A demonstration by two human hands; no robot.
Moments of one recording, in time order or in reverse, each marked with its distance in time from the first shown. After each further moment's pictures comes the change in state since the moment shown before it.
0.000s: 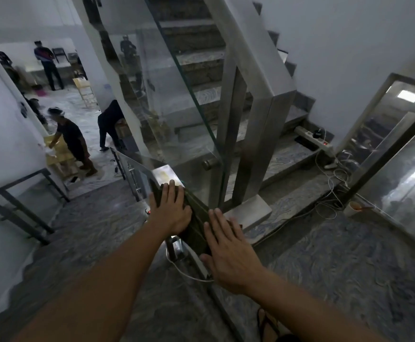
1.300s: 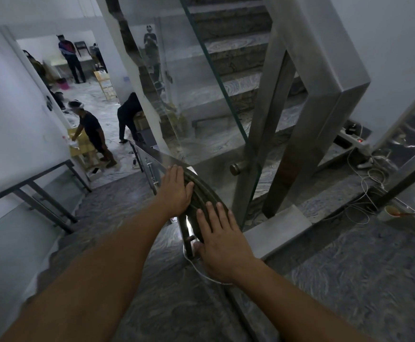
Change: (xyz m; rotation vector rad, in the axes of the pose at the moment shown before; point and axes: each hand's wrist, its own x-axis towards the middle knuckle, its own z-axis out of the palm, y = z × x) left_hand 0.073 -0.070 -0.011 -0.204 0.230 0.019; right_hand 0.092 -0.032 0.016 0.104 0.003 0.009
